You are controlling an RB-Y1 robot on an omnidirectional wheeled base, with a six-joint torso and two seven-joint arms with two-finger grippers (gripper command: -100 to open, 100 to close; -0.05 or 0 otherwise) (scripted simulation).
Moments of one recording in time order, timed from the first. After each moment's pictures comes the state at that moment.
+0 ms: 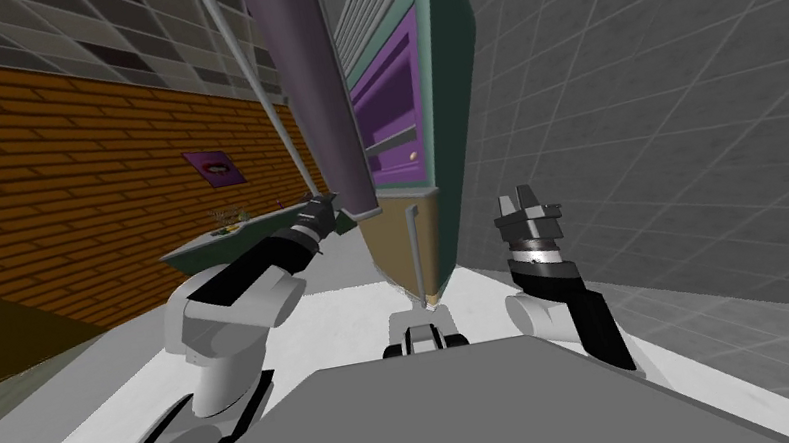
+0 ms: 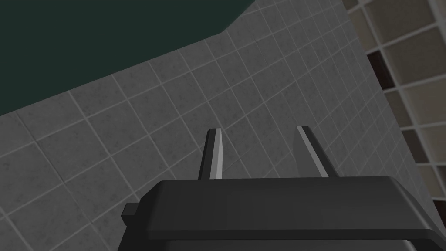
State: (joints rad) left arm -0.27 0.67 -0.01 -2.62 0.13 1.06 0.21; right arm 0.46 0.02 -0.07 -2.39 -0.08 -0.40 -0.02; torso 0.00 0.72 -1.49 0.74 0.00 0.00
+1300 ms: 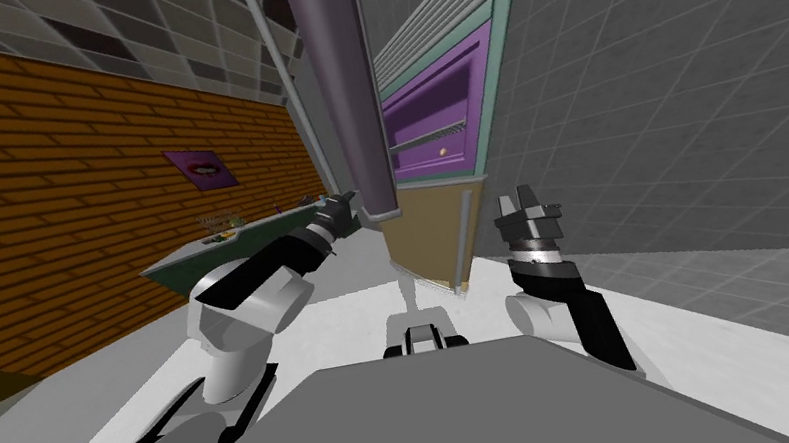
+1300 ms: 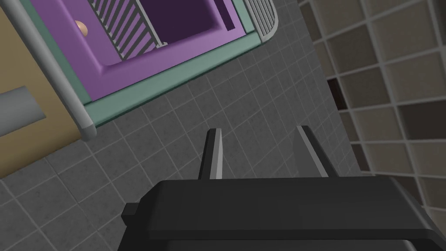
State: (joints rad) left arm -0.32 0.68 -0.11 -2.62 0.23 0.99 0.22; right arm 0.46 0.02 -0.07 -2.39 -0.08 -0.40 -0.02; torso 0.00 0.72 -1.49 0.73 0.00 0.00
